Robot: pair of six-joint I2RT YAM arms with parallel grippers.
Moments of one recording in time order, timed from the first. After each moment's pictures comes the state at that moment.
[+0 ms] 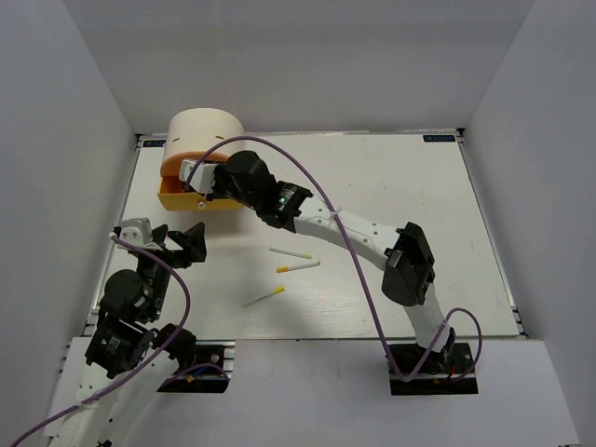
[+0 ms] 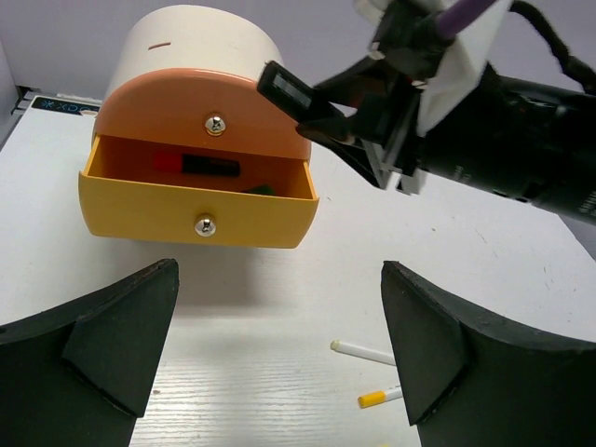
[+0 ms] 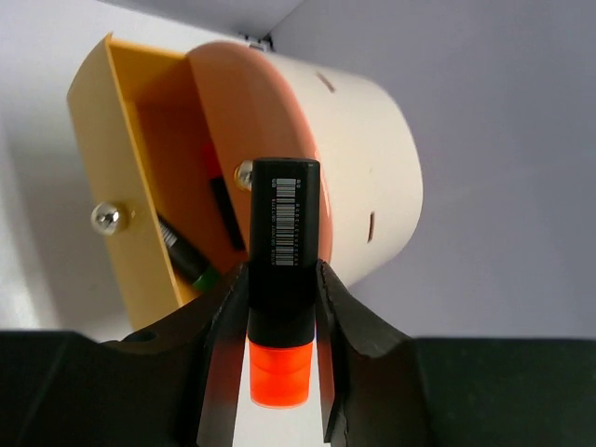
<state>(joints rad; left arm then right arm) -0.47 0.24 0.66 -0.35 -0.36 -0.25 1.08 2.06 1.97 -0.14 0.13 -0.79</state>
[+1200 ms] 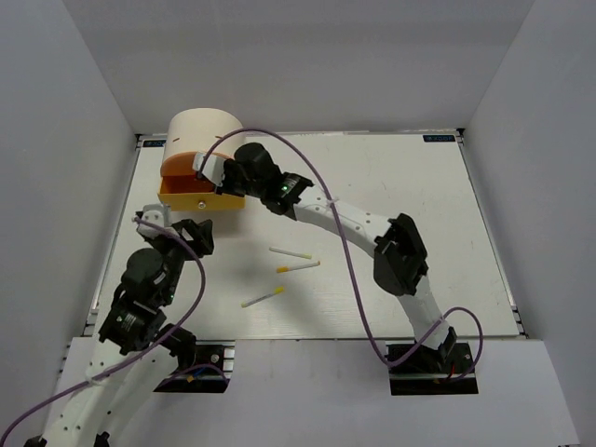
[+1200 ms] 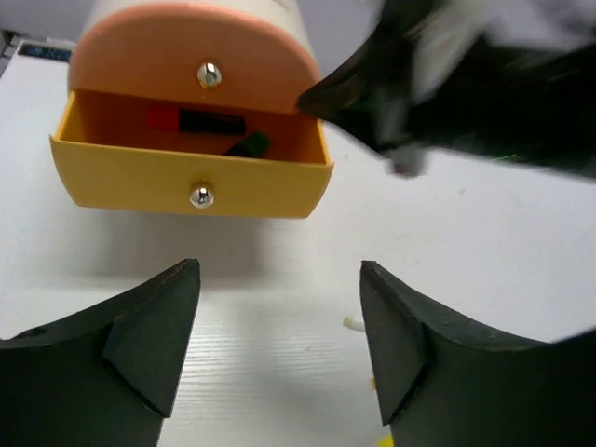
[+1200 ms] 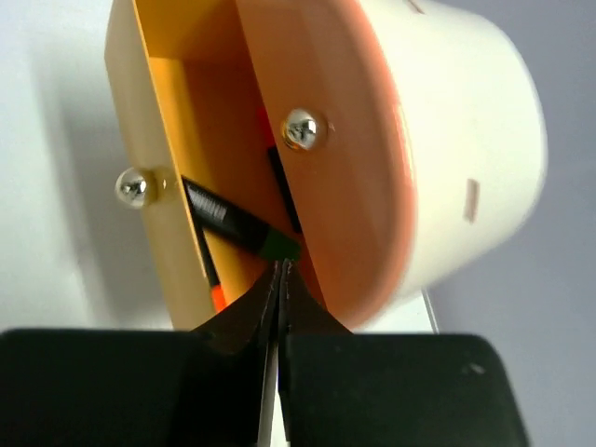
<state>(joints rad) -0.47 0.35 0.64 -0.32 -0.36 -0.26 0.98 2.19 2.04 -0.17 -0.07 -0.67</state>
